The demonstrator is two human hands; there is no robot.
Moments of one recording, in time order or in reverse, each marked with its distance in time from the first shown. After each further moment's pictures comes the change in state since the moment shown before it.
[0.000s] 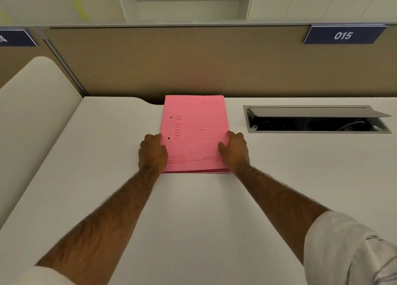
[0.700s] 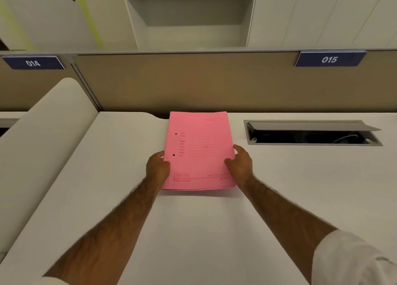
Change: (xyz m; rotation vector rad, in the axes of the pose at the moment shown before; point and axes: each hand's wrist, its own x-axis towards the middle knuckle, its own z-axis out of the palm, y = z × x) left_hand -0.033 0.002 -0.035 -0.533 -0.100 -0.210; right_hand -0.038 -0.007 -0.031 0.412 -0.002 0.076
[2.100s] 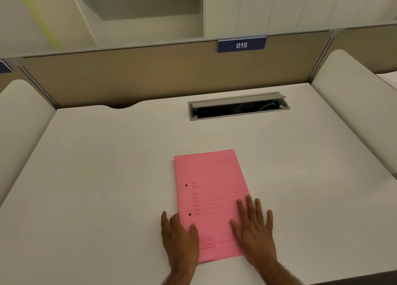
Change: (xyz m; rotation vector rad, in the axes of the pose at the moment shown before) left_hand -0.381 -0.047 0.135 0.374 -0.066 -0.015; right_hand -0.284 0.230 -0.195 -0.910 -0.064 -0.089
